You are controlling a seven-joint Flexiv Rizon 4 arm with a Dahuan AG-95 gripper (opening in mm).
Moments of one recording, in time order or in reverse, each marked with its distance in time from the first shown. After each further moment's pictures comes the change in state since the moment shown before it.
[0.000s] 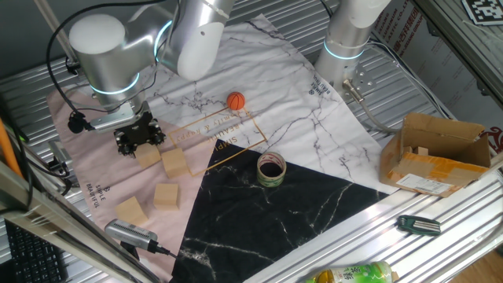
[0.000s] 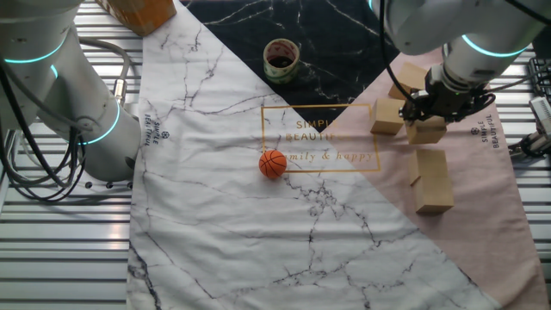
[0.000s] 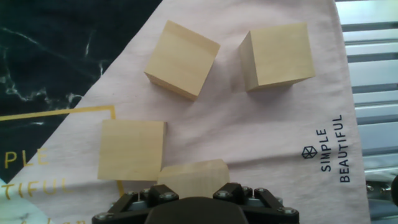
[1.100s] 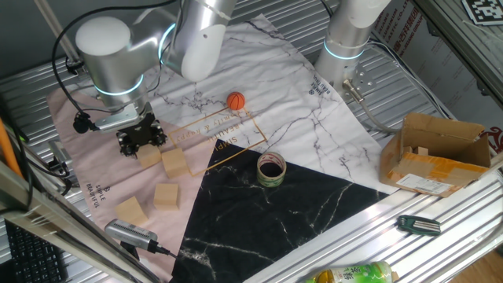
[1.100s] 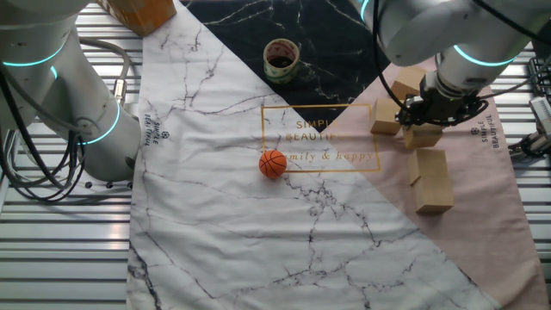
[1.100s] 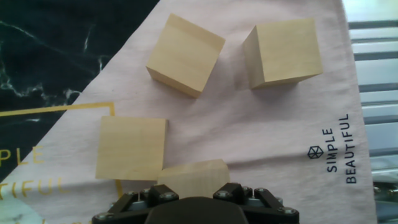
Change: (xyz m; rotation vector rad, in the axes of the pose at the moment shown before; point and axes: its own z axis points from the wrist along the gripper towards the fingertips) arm 0.004 0.002 0.015 0.011 -0.012 -0.009
